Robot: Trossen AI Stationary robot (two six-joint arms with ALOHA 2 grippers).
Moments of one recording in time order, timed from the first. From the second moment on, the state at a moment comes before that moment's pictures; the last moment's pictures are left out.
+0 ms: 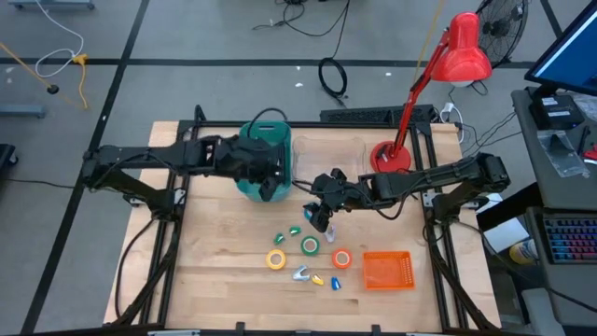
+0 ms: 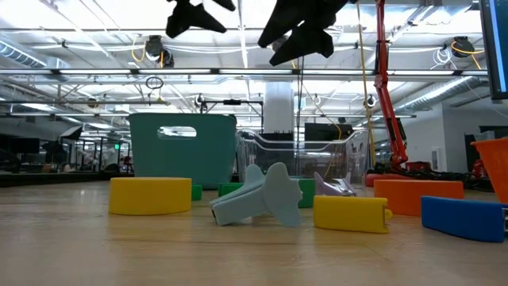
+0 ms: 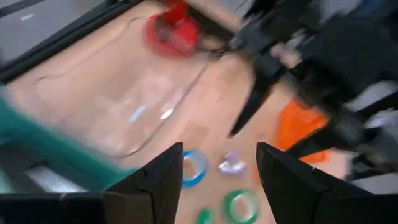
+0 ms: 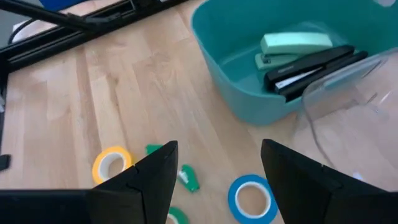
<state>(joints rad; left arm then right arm) 0.05 1.32 1.25 -0.50 -0.07 -0.51 0.15 1.56 1.27 -0.45 0.28 0.49</state>
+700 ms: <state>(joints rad) -0.27 0.77 0.63 -0.17 -0.23 -0.61 0.21 1.56 1.27 -0.50 0.29 0.56</state>
